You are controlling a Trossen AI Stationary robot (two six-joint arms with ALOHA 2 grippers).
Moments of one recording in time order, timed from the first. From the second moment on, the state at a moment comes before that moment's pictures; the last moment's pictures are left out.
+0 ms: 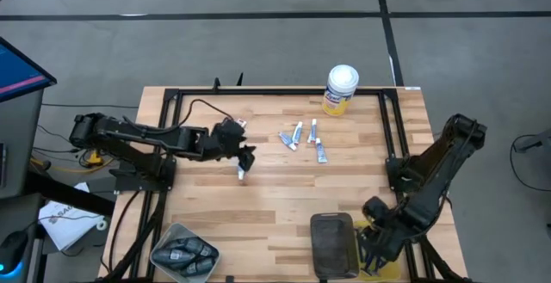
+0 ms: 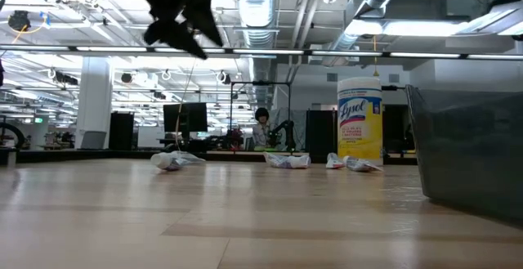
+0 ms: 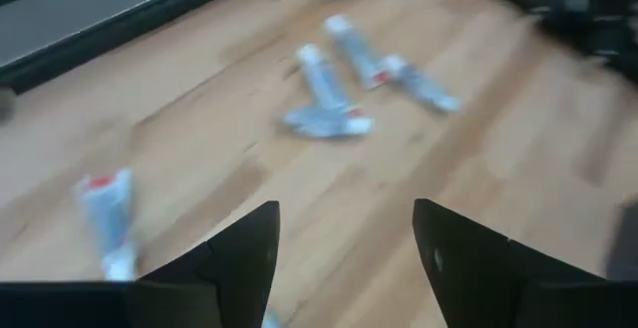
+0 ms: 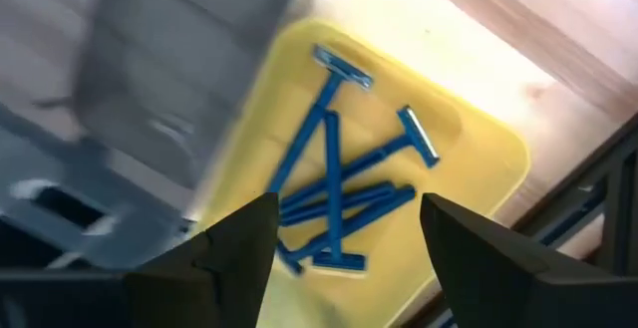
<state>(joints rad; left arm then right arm) -0.07 1.29 0.99 -0.50 -0.50 -0.70 0.94 1.46 1.12 -1.10 0.03 1.92</state>
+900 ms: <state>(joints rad) -0.21 1.51 0.99 -0.71 -0.37 -1.01 0.81 1.37 1.12 -1.09 0.11 1.91</state>
